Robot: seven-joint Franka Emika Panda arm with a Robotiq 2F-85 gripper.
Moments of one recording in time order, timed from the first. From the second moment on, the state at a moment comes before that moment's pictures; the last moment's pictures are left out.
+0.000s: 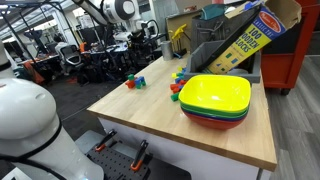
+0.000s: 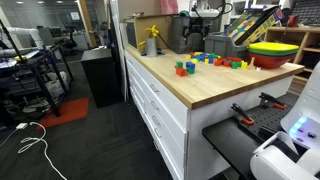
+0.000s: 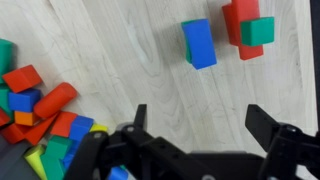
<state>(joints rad) 0.07 0.07 0.03 -2.12 0.06 2.25 0.41</state>
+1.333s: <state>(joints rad) -0.10 0.14 -0.10 -2.18 0.06 2.22 0.09</state>
